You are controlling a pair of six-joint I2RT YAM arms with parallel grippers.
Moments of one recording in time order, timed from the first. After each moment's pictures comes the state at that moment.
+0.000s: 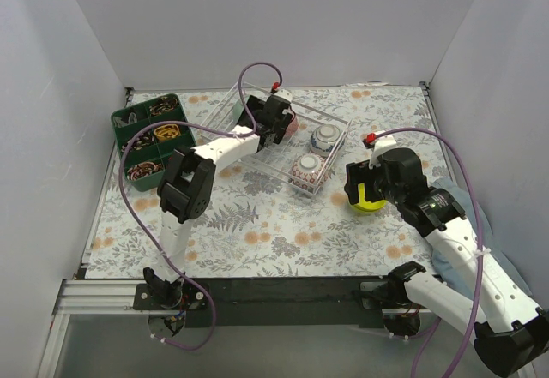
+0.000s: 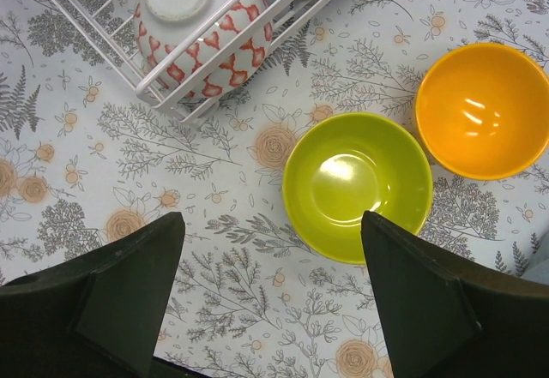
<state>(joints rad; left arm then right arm) -0.62 2.15 1.70 -0.24 -0.61 0.09 0.50 0.84 0.89 -0.68 0.06 0.12</state>
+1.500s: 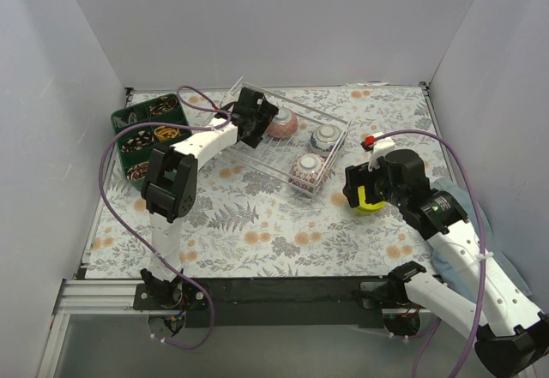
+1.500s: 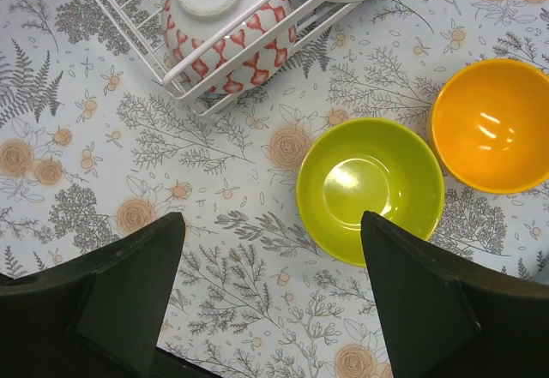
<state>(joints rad) -0.47 2.06 1.66 -0.34 -0.18 -1.34 0.50 0.81 0.88 -0.69 0.00 0.09</state>
